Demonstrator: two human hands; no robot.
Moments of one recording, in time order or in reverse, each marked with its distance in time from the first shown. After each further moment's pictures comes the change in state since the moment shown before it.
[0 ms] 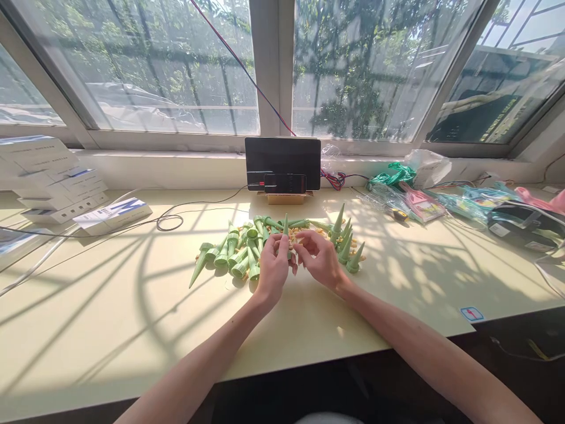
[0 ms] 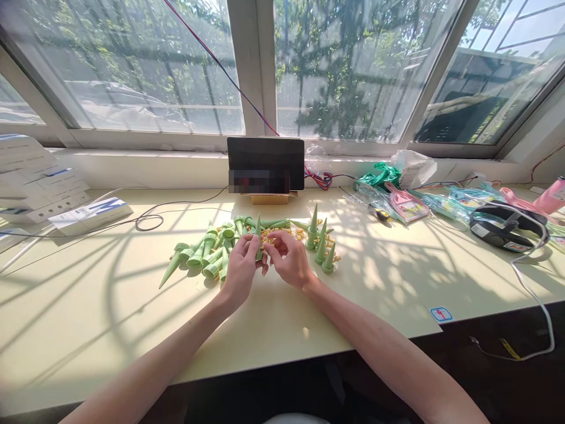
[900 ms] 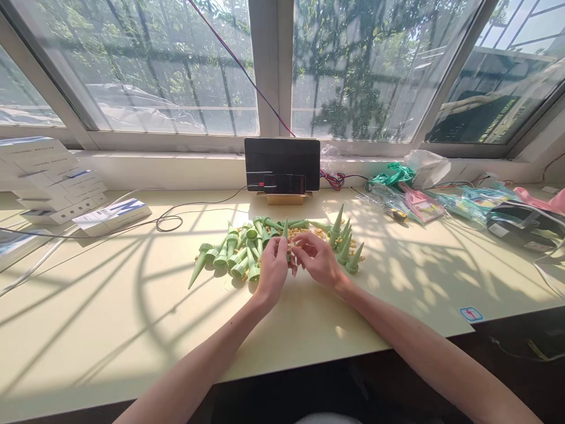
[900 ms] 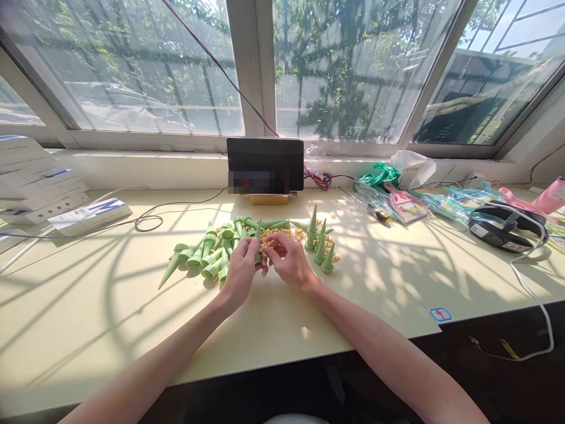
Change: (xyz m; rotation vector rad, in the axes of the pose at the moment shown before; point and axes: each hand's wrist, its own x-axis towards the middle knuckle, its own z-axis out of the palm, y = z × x) left_hand 0.000 -0.001 -0.002 0.034 -0.016 -0.008; right_hand 0.001 0.002 -0.002 0.070 -0.088 0.024
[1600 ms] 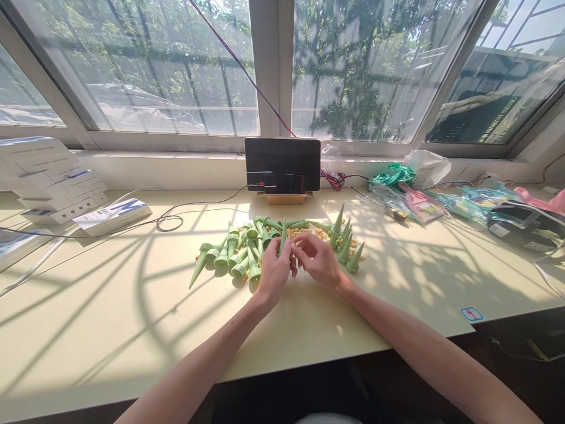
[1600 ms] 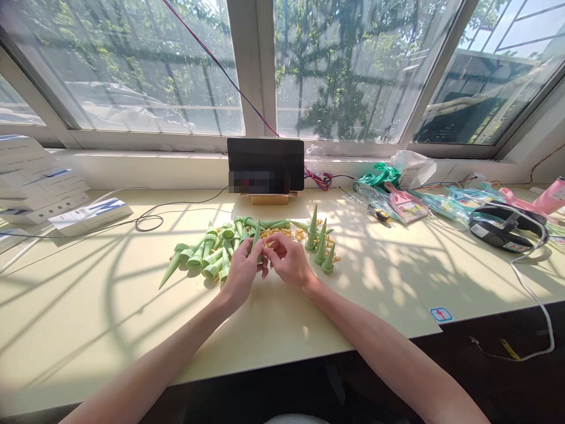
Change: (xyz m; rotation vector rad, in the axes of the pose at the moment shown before) left_hand -0.001 0.001 0.000 0.063 -0.017 -0.043; right_hand -0.002 0.002 0.001 -0.025 -0.011 0.004
